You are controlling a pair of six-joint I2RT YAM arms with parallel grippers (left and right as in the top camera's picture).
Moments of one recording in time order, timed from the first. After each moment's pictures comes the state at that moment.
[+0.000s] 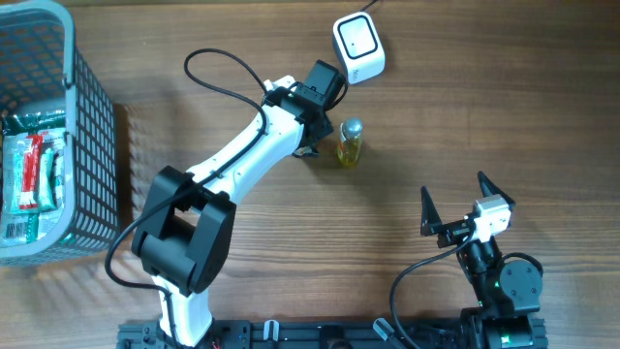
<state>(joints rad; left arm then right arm) -0.56 1.98 1.50 -0.78 -0.25 -1.01 0.08 0.02 0.01 0.01 -0.16 -0.05</state>
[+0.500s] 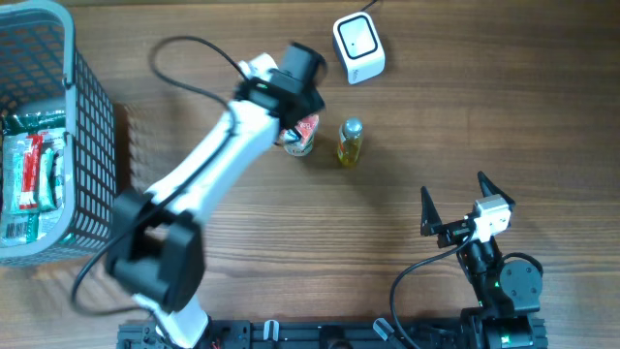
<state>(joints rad) -0.47 1.84 1.51 -0.78 -0.26 -0.96 0.08 0.02 0.01 0.01 -0.16 -0.05</state>
